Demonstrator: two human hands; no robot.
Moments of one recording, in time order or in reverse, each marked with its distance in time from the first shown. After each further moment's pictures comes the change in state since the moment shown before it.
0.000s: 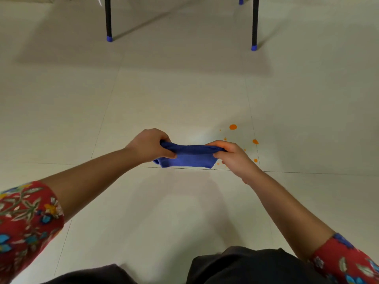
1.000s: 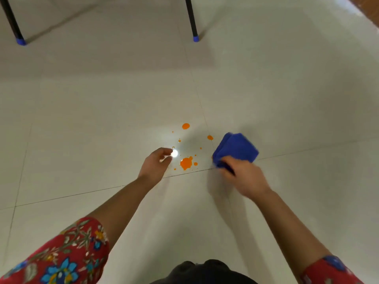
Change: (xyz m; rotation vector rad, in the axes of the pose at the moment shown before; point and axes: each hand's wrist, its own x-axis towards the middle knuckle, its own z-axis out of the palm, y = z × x) left_hand 0.084 0.057 0.149 -0.530 0.031 0.005; right_hand -0.053 0.107 -0.100 -0.881 0.290 0.159
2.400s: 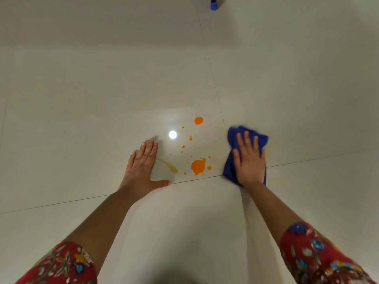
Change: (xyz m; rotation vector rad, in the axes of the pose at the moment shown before) left_hand 0.043 -0.089 -0.031 0.678 -0.133 0.238; right_hand 0.111 0.042 0.113 -0.081 0.153 0.190
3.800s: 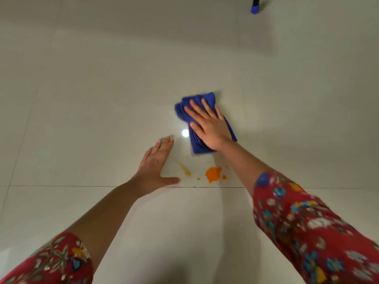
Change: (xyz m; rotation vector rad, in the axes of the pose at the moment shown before) left_hand 0.002 0.002 -0.011 -0.183 -0.004 -0.070; right_hand 0.108 -0.155 -0.011 -0.072 -0.051 -0.695
